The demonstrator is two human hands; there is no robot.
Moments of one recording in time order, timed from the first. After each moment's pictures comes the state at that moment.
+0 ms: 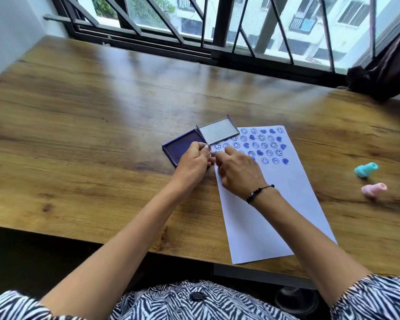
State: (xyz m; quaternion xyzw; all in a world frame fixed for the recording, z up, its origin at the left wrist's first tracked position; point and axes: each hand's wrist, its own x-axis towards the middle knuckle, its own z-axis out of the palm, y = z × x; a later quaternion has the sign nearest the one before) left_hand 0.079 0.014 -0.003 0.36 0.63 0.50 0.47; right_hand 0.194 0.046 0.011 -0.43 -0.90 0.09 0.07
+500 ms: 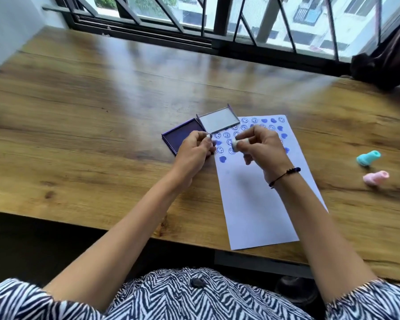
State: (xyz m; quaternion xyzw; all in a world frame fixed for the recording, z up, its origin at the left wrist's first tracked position) left_hand 0.081 0.009 -0.001 0.33 0.61 0.53 0.49; right_hand 0.223 0.056 0.036 -0.53 -0.60 0.52 0.29
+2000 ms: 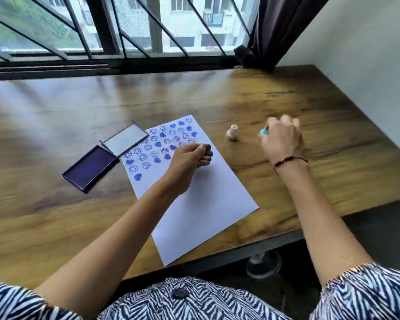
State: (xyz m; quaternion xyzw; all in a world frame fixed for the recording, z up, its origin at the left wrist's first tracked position) left_hand 0.225 0.056 0.011 0.38 0.46 0.47 0.65; right_hand 0.417 0.086 0.038 -0.77 -0.62 -0.06 0.15
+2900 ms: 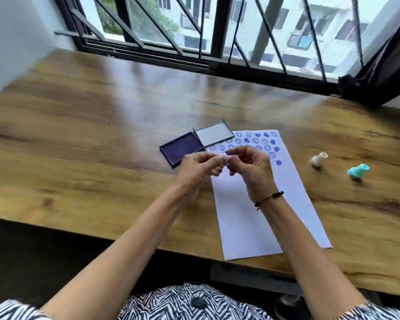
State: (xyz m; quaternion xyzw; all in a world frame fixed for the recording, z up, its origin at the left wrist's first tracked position) left_hand 0.101 -0.004 0.009 0.36 0.54 0.56 0.52; right_hand 0.228 0.040 0.018 -0.46 -0.58 0.54 0.39
